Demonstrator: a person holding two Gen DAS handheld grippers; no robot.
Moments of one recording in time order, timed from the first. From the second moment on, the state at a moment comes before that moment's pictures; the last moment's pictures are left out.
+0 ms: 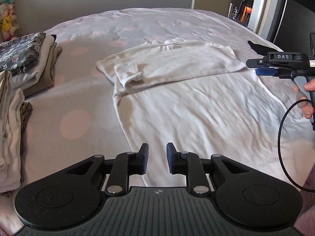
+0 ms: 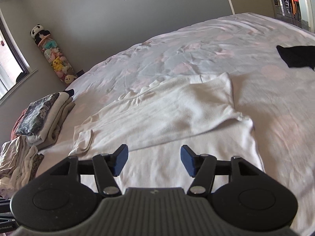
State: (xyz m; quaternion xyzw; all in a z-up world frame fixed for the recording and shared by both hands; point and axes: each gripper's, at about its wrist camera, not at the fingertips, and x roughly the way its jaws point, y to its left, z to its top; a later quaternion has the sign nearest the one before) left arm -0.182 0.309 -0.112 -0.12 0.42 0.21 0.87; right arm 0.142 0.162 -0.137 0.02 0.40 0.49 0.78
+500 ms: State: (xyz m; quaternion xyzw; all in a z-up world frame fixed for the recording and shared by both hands) left arm -0.242 0.224 -0.131 0.01 0.50 0.11 0.86; right arm 0.086 0.037 -0.098 0.01 0.35 0.46 0.82
